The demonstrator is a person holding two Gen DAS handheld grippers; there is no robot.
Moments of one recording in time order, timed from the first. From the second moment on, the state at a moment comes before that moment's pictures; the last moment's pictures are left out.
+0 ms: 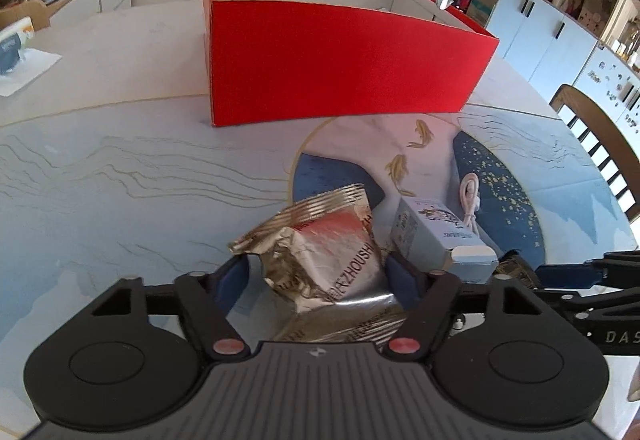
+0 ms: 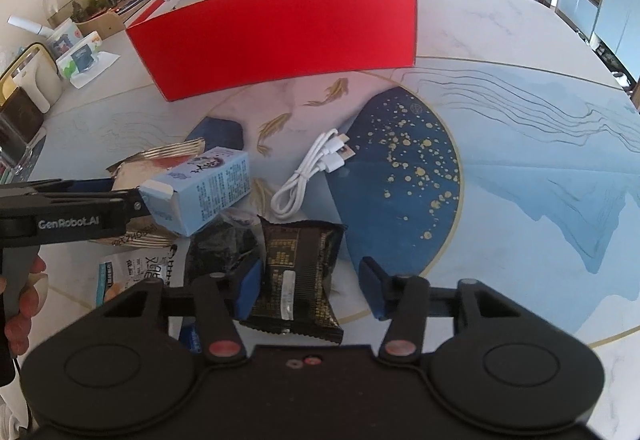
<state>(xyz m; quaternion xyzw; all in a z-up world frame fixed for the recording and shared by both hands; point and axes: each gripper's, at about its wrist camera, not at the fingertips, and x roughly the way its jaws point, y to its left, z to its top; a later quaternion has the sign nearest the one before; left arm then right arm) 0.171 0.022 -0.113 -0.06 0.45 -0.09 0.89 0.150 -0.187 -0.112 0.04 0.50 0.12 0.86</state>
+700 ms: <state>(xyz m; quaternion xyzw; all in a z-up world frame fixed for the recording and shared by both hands) 0.174 0.045 -0.110 -0.13 0.46 -0.09 0.88 0.152 -0.189 -0.098 0.03 0.49 0.12 0.86</state>
